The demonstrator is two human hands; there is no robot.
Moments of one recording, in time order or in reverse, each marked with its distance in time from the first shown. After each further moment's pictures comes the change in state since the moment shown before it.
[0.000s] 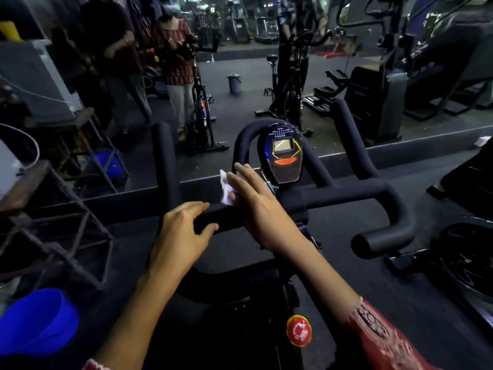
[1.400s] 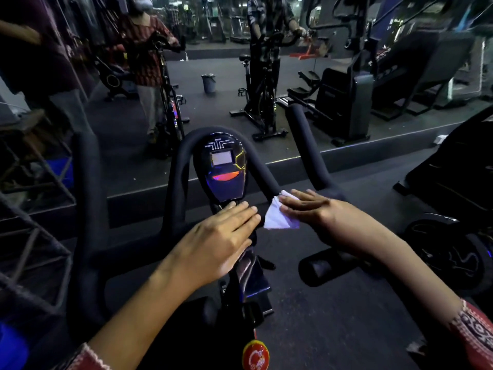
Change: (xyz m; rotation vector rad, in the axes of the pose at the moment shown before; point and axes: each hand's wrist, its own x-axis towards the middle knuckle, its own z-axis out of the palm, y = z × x) left_hand 0.038 0.073 0.090 0.235 -0.102 0.929; right_hand -0.040 0.145 -0.150 -0.427 -0.346 -0.277
